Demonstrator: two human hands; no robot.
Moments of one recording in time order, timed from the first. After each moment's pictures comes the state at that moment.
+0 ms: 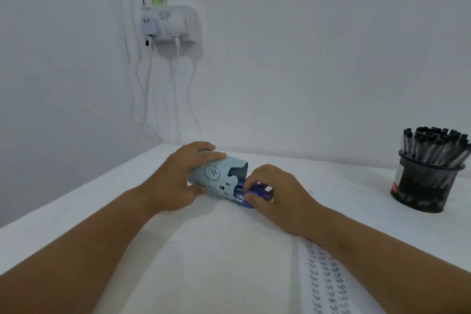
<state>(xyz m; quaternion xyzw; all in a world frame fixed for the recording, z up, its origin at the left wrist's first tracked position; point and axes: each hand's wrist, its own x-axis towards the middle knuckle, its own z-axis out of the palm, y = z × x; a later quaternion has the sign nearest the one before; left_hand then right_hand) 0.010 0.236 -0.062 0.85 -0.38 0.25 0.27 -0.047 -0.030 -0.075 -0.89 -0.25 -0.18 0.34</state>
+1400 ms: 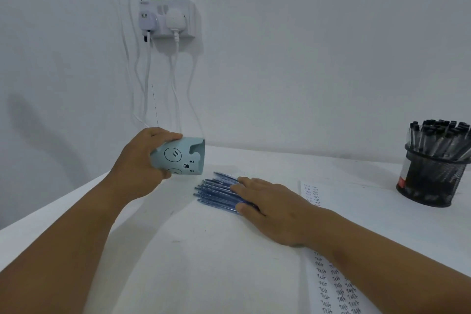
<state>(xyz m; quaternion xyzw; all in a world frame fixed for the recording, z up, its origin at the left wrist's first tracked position) 0.003 0.284 -0.047 0.87 -0.19 0.28 0.37 -0.058 -0.009 -0.072 -0.95 -0.28 -0.05 0.09</state>
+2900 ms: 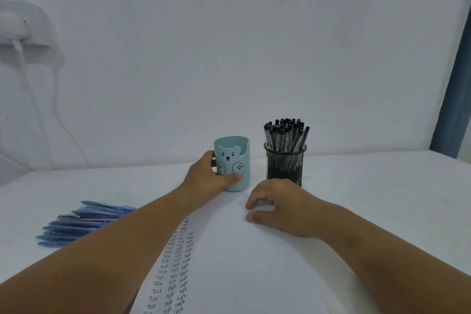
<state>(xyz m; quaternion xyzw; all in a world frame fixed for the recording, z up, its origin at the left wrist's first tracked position) 0.015 -0.062 -0.069 0.82 -0.25 0.01 0.52 -0.120 -0.243 -0.067 -0.96 -0.12 -0.11 0.23</state>
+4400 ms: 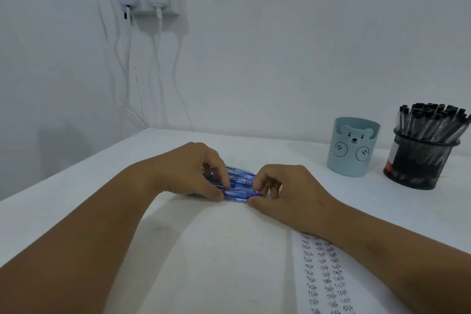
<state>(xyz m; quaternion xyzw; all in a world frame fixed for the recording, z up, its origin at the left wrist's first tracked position) -0.021 0.189 -0.032 0.92 -0.31 -0.03 0.24 -0.078 -0.045 -0.080 -0.91 -0.19 -0.15 0.35</state>
